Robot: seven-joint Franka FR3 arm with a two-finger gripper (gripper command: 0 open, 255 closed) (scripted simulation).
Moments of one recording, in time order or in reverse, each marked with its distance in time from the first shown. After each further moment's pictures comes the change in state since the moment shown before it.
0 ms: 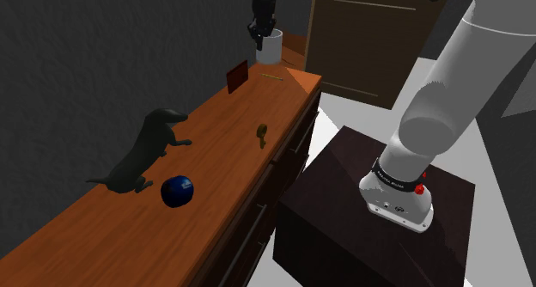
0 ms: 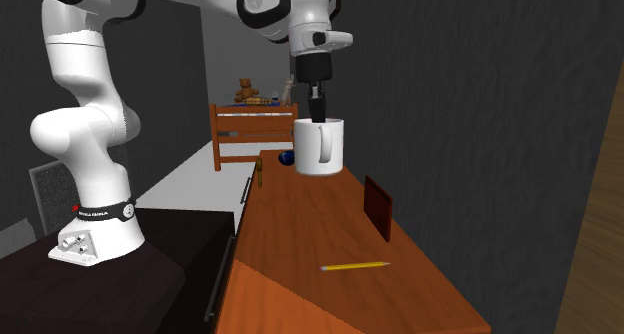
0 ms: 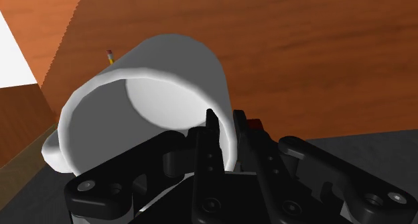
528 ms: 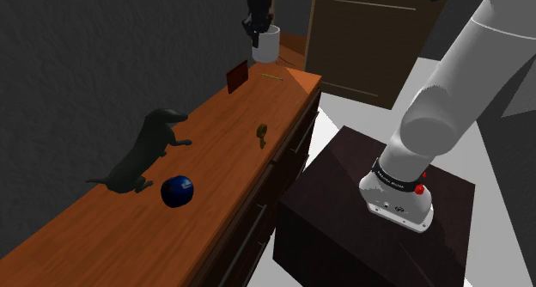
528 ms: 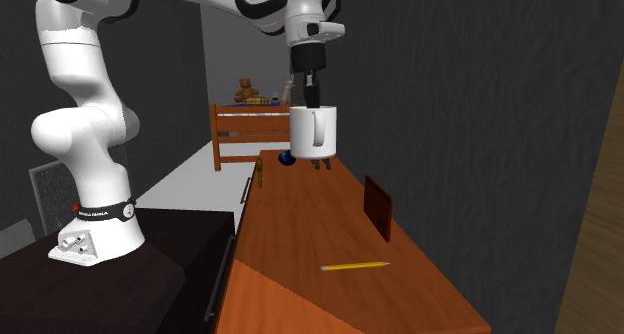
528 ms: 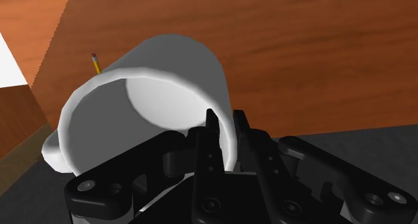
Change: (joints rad) arm 0.032 -0.060 0.036 -0.009 -0.008 -0.052 0.070
